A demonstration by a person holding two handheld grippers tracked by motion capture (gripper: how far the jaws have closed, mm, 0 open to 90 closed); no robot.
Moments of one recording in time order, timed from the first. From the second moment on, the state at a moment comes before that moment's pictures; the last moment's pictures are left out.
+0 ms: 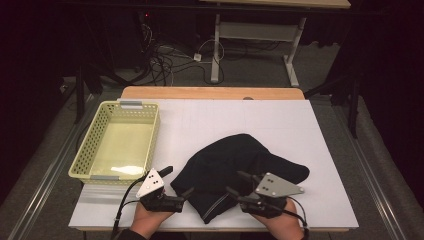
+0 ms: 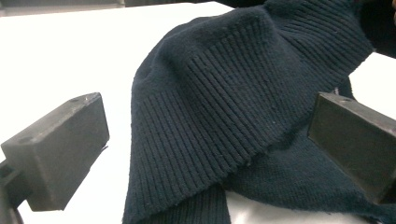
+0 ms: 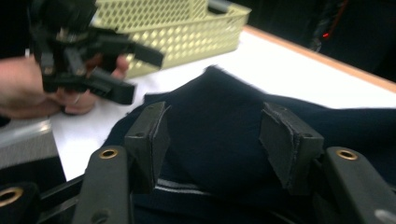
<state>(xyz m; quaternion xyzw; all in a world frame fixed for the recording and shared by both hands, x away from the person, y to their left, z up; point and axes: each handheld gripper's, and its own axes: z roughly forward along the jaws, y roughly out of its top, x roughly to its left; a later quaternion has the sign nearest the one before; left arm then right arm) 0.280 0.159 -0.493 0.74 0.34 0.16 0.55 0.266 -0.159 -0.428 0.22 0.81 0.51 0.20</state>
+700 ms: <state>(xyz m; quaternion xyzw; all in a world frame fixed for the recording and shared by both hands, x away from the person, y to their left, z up) 0.278 0.156 -0.491 0.73 0.35 0.16 0.57 0.284 -0.145 -0.484 0.24 0.86 0.38 0.24</state>
